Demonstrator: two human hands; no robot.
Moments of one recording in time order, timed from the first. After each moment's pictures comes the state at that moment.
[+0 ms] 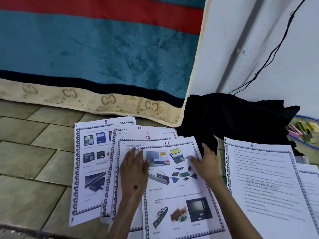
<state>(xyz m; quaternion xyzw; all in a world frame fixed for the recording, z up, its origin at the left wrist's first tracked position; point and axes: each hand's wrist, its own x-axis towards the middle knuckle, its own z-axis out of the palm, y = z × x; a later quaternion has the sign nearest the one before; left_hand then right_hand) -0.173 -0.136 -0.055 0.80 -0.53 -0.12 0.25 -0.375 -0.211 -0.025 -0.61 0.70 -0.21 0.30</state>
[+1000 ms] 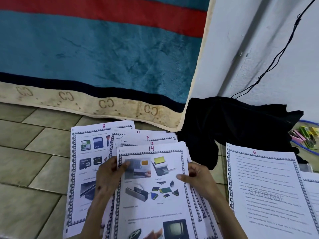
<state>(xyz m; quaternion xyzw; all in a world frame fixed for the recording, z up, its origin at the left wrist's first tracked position) -0.111 -0.138 -0.029 0.76 -0.40 -0.30 0.41 -0.370 -0.196 -0.033 -0.58 0.53 -0.28 0.55</state>
